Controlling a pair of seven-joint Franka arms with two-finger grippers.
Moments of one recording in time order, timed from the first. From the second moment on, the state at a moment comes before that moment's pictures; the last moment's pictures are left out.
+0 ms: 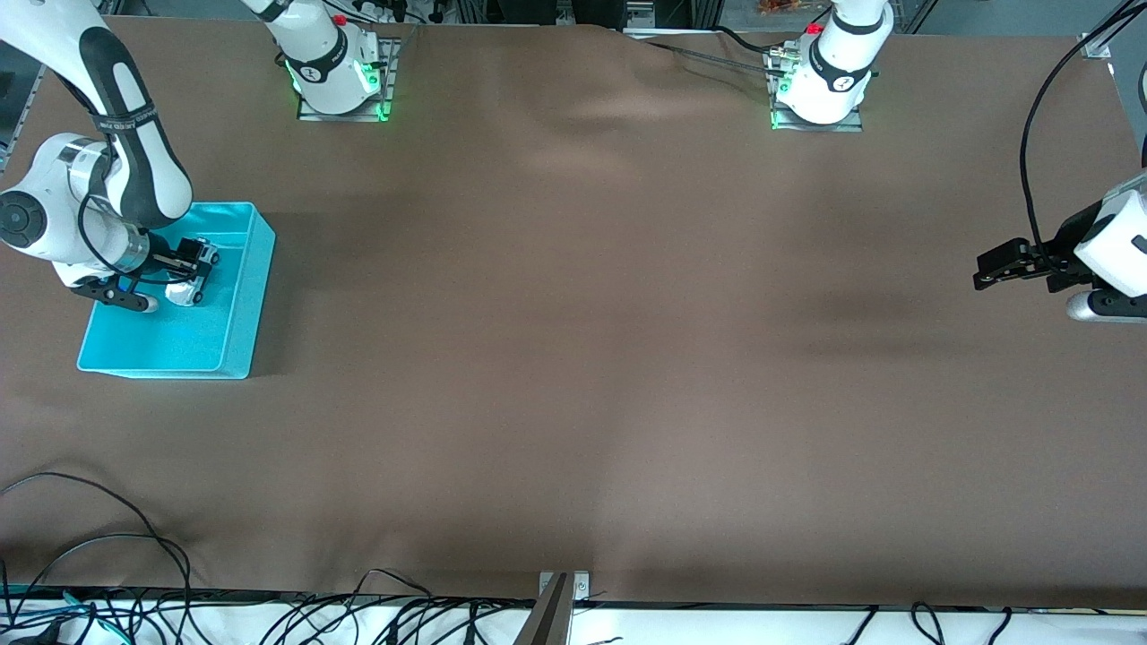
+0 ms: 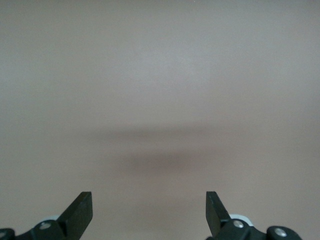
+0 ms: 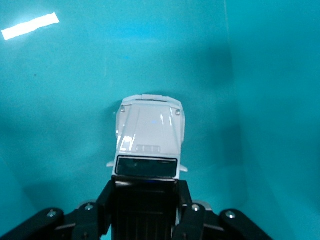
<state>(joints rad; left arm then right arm) 0.33 0.14 -0.29 -1.61 0.04 1.70 0.05 -0.11 0.33 -0.24 -2.25 -0.12 2.37 0.02</state>
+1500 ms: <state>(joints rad) 0.33 0.14 -0.29 -1.61 0.04 1.70 0.05 -0.14 0.21 -0.21 -2.24 -0.12 2.27 0.02</state>
